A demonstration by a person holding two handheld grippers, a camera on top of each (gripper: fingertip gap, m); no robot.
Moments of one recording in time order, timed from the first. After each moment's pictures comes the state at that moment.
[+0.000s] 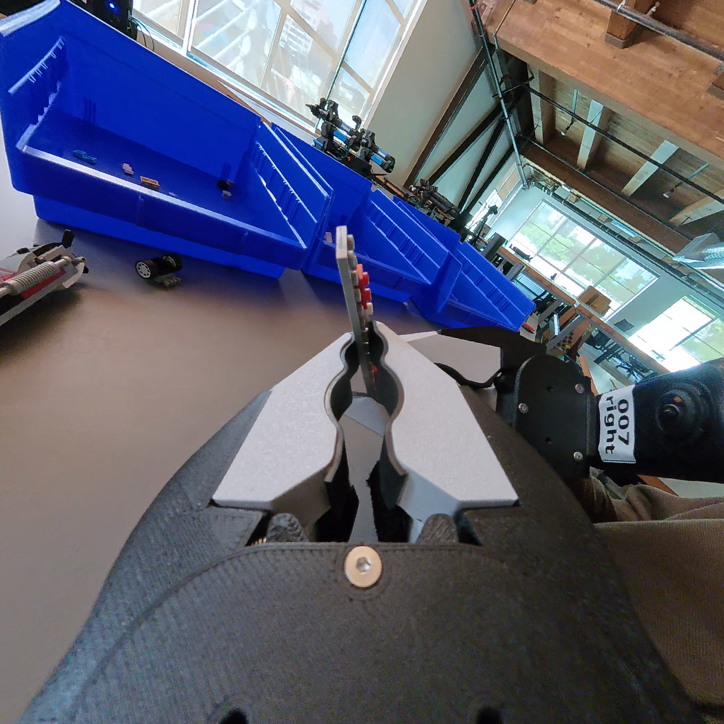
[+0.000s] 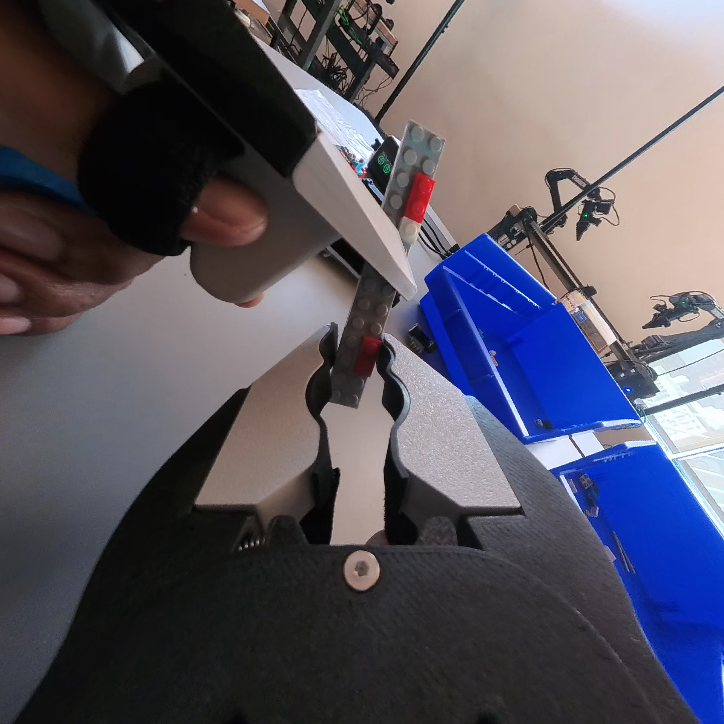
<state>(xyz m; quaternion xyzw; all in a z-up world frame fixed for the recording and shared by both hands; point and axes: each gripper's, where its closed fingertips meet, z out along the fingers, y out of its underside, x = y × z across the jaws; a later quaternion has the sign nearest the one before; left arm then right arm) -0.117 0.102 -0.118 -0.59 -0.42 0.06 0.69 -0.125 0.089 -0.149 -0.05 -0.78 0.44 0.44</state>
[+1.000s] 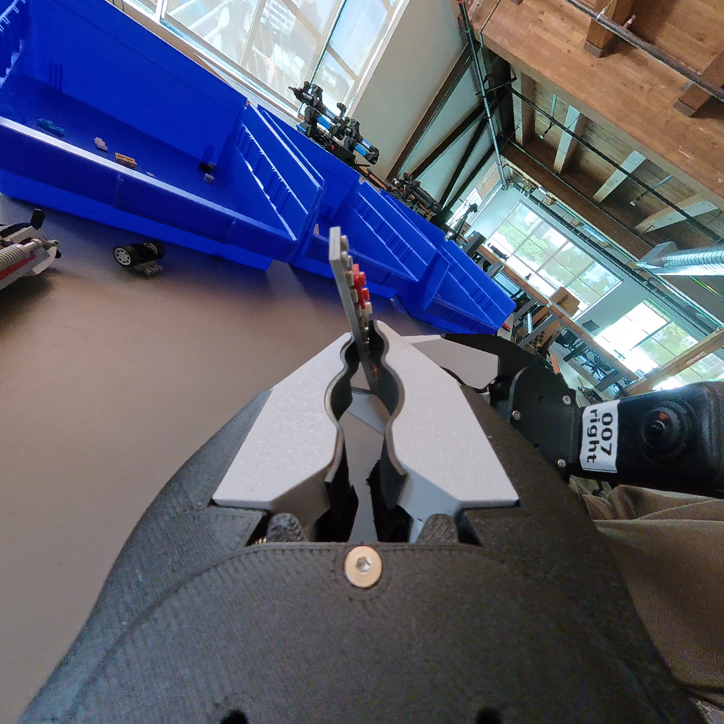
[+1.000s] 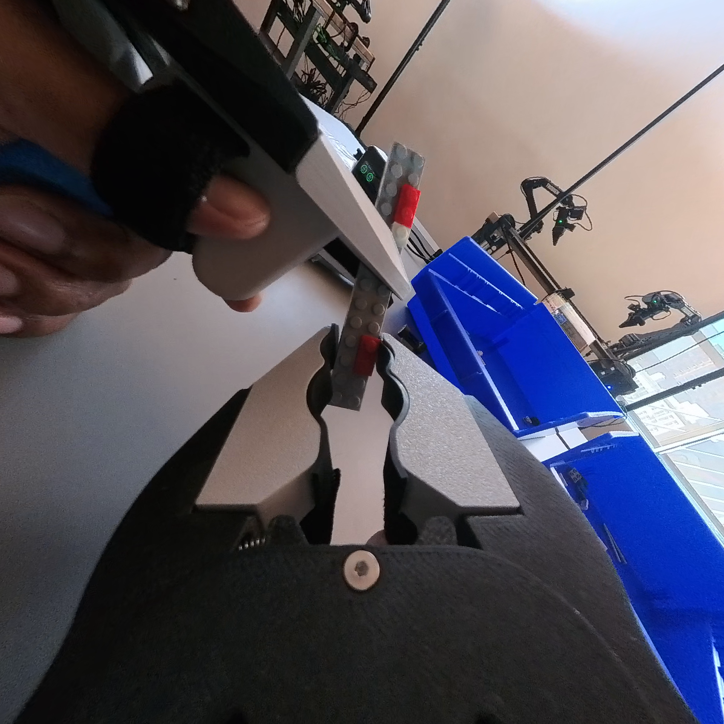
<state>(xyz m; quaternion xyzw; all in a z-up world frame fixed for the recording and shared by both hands) -0.118 0.105 -0.119 -0.59 -0.42 0.02 0.69 -0.126 0.092 -0.145 -0.06 -0.77 0.45 0.46</state>
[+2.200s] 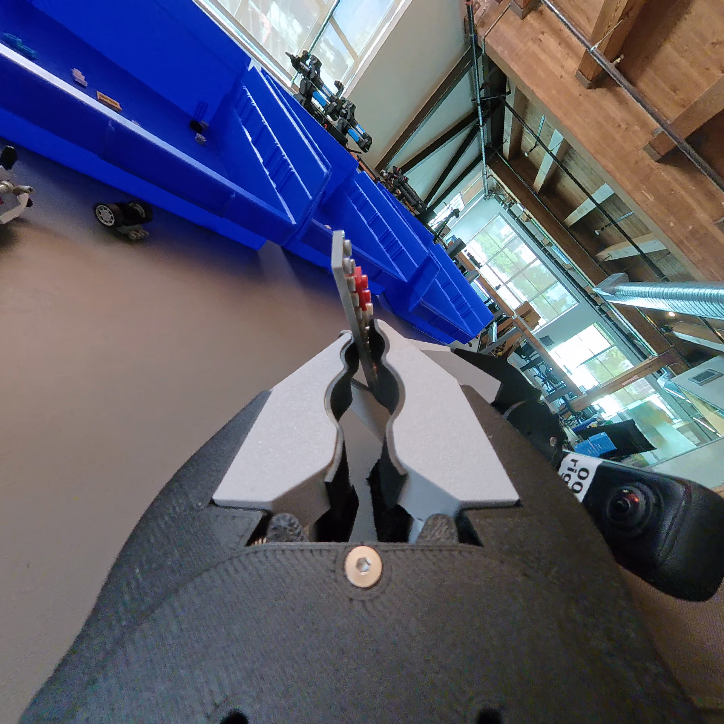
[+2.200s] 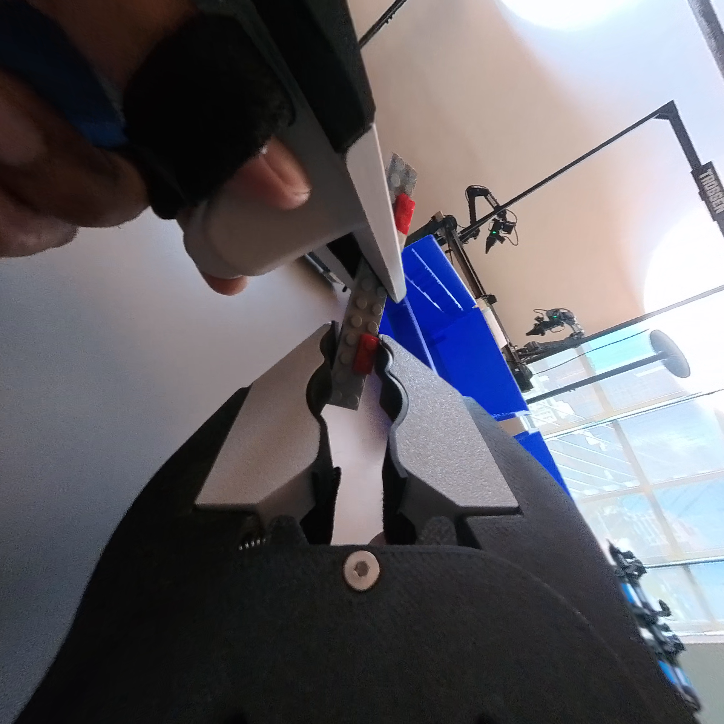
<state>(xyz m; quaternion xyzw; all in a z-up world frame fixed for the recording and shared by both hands) -0.123 0.106 -0.123 -0.57 -0.45 -0.05 0.69 -0.136 0.101 -0.144 -0.02 -0.75 0.37 0.55</state>
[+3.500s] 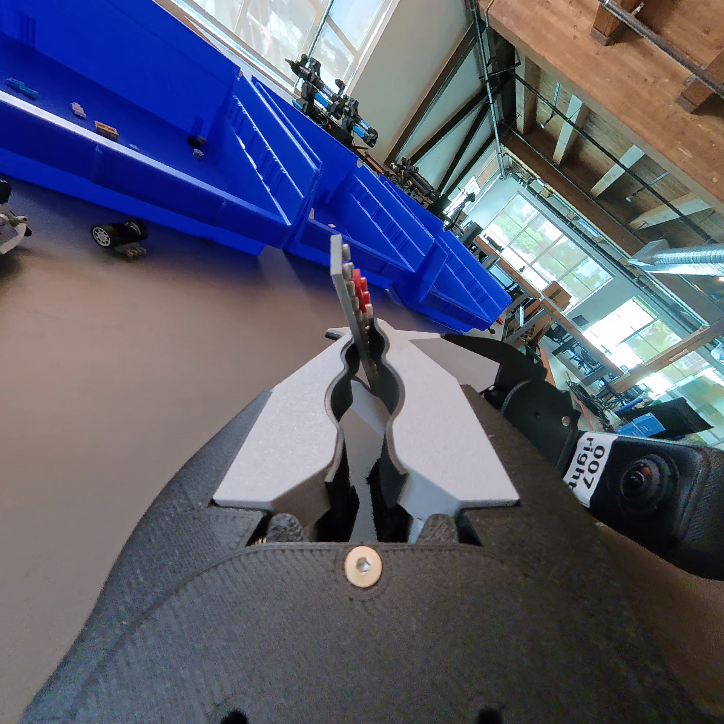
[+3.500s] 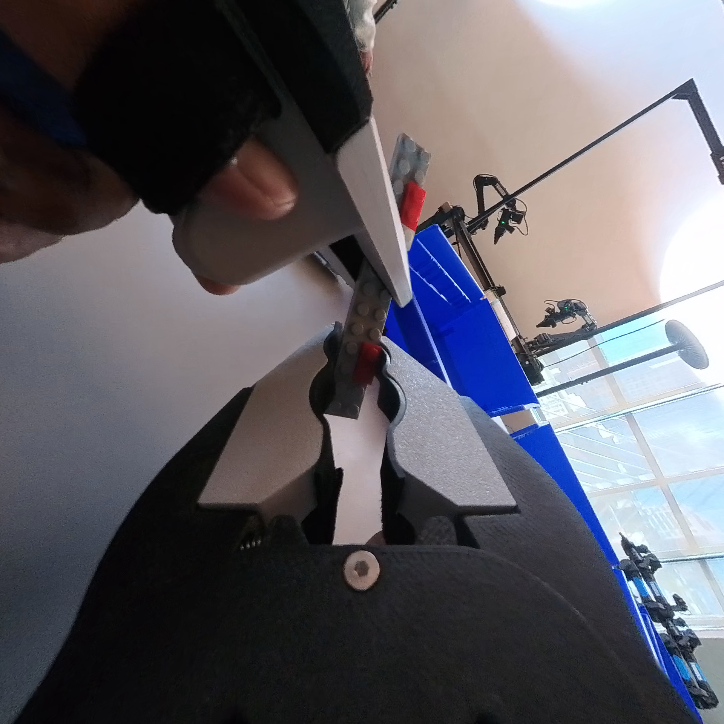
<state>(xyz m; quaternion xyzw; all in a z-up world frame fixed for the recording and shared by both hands) -0.118 0.113 -0.123 -0.59 -0.43 0.00 0.68 -0.138 0.102 -0.146 -0.03 -0.76 0.37 0.54</state>
